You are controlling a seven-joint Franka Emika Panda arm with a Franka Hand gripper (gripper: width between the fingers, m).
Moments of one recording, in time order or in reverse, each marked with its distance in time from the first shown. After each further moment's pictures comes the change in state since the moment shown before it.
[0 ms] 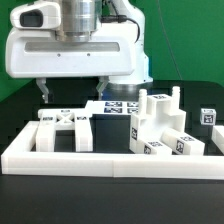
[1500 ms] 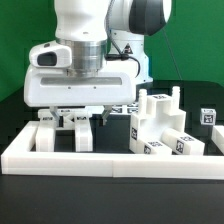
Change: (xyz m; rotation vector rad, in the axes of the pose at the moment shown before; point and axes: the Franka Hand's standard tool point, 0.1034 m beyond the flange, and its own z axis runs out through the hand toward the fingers) arm -0.047 -0.026 0.075 -0.011 0.014 0.036
